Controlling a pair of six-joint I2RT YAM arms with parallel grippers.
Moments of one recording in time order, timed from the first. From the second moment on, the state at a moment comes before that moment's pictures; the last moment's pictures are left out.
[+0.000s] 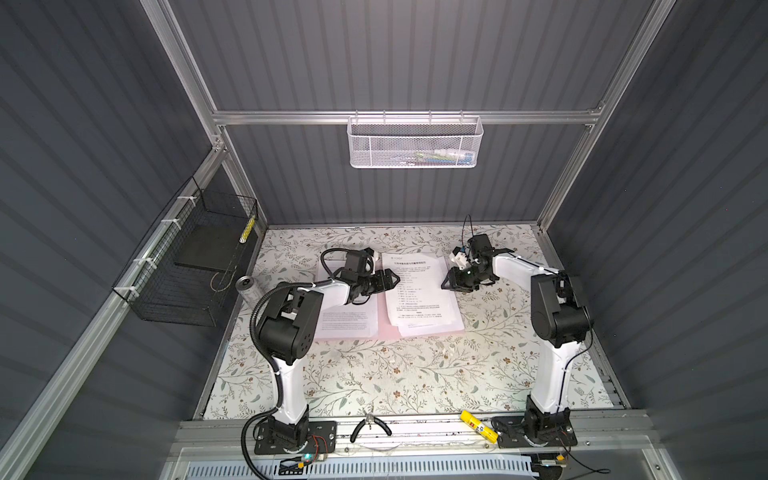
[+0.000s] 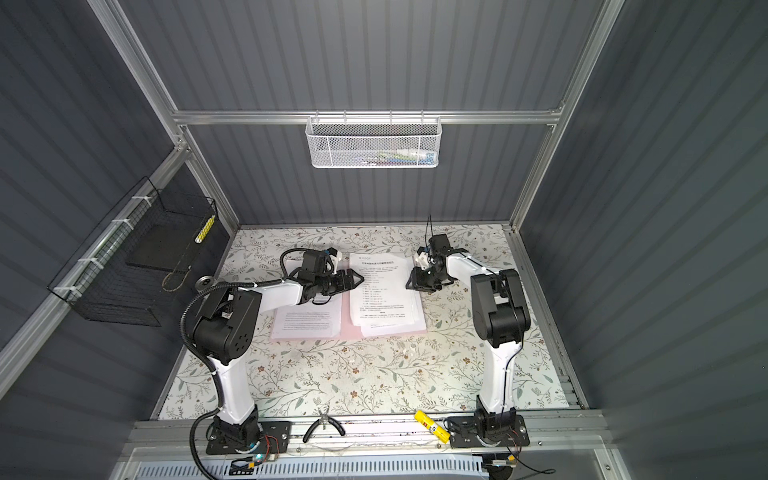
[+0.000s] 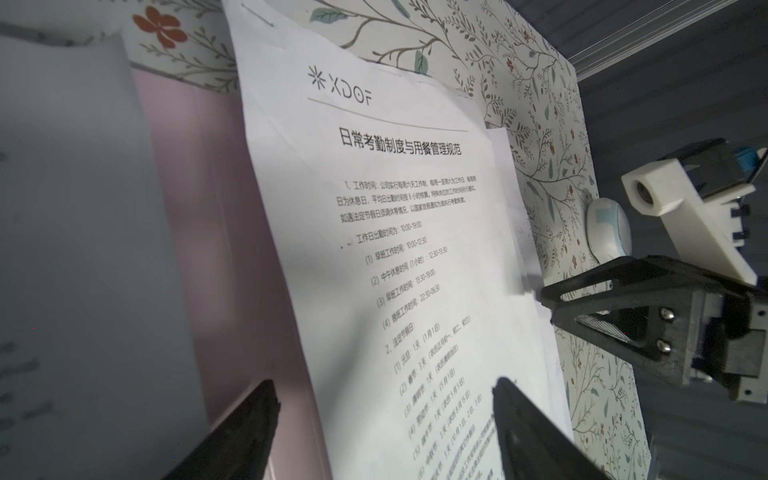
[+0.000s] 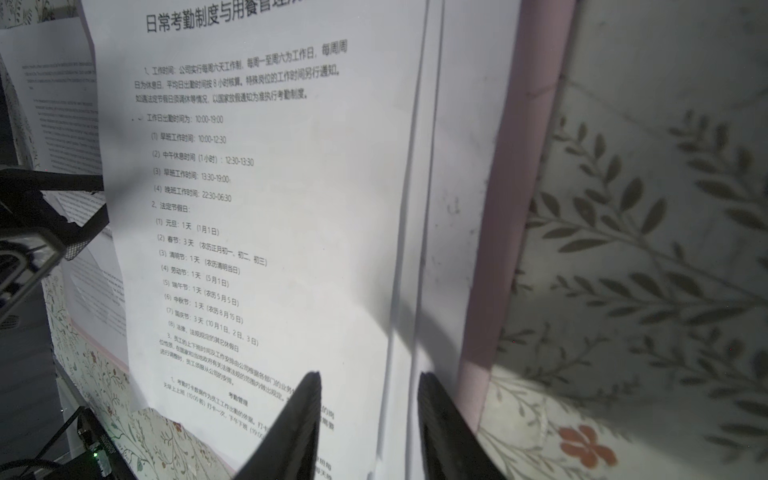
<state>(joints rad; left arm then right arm) -0.40 1.97 1.14 0.10 0.45 -0.55 0.22 2.05 1.43 -0.60 -0.49 0.18</state>
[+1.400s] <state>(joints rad) -0.42 2.05 1.19 0.18 0.47 -0.61 0.24 2.11 1.43 -0.52 -0.72 0.29</state>
